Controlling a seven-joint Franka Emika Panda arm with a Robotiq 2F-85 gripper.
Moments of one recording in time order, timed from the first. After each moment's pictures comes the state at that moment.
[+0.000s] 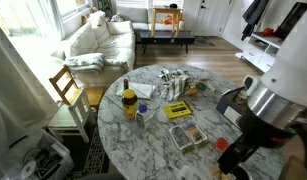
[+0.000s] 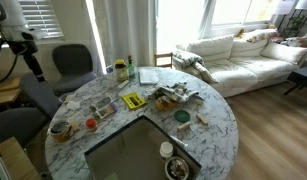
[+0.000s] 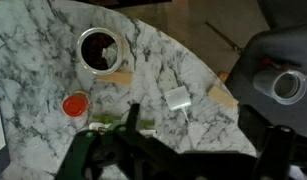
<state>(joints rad) 0.14 -0.49 0.32 -2.56 0.21 2.09 0.46</state>
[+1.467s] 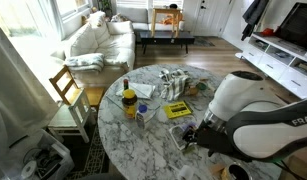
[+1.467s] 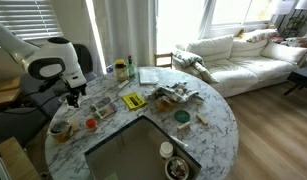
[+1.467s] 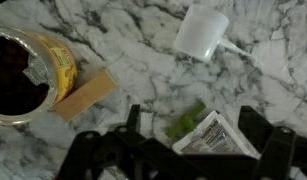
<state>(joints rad) 0.08 0.06 0.19 -2.58 0.31 2.71 0.94</state>
